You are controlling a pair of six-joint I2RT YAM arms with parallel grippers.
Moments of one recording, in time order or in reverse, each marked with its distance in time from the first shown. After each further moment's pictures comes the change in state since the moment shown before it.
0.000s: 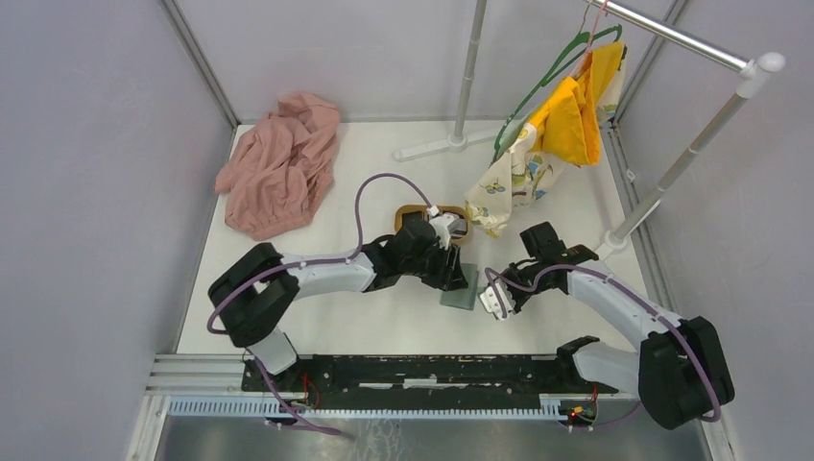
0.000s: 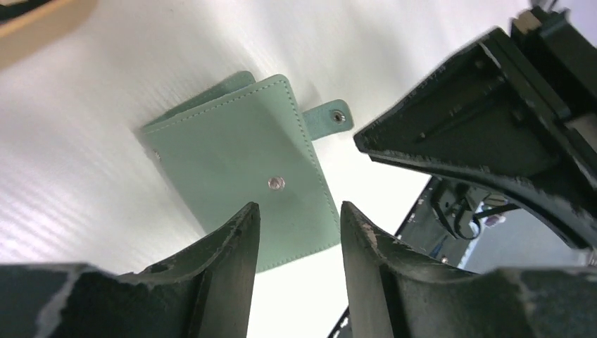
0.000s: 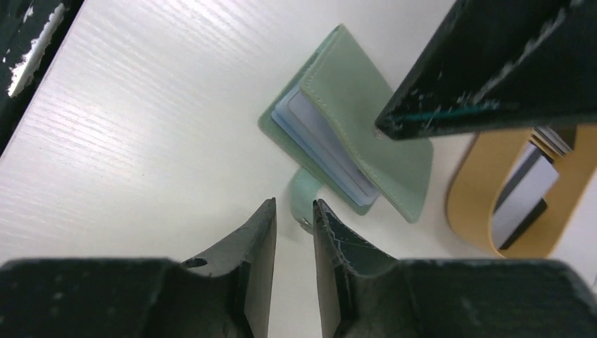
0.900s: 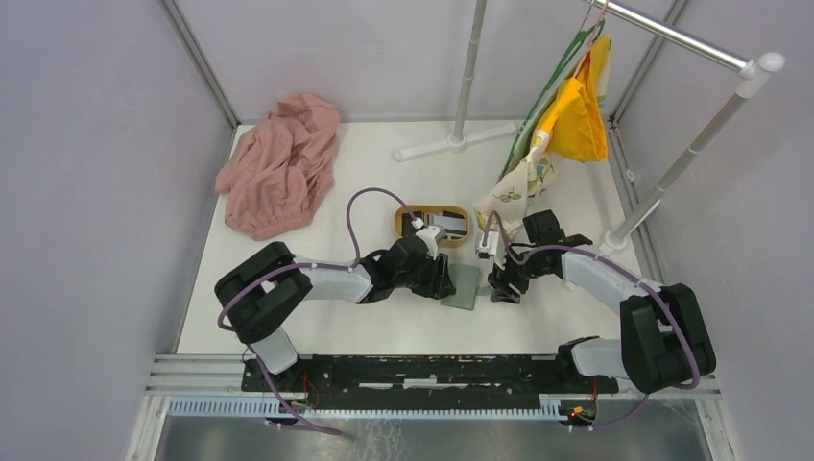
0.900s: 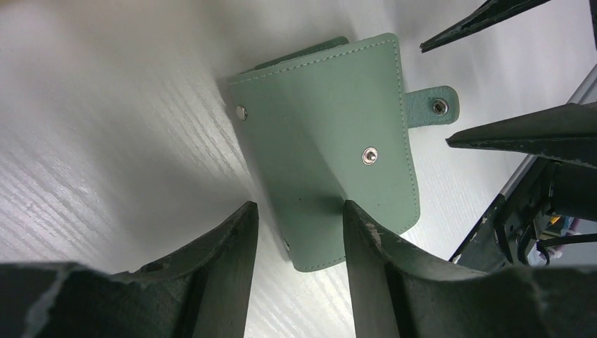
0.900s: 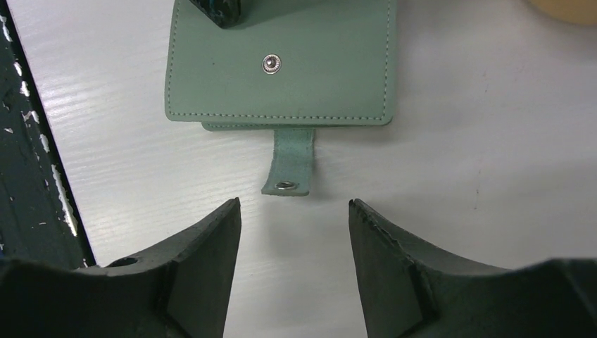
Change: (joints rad) left arm 0.015 -0.011 -0.179 0.157 -0.121 -0.058; right arm -0.115 0.134 0.045 0.168 0.030 0.869
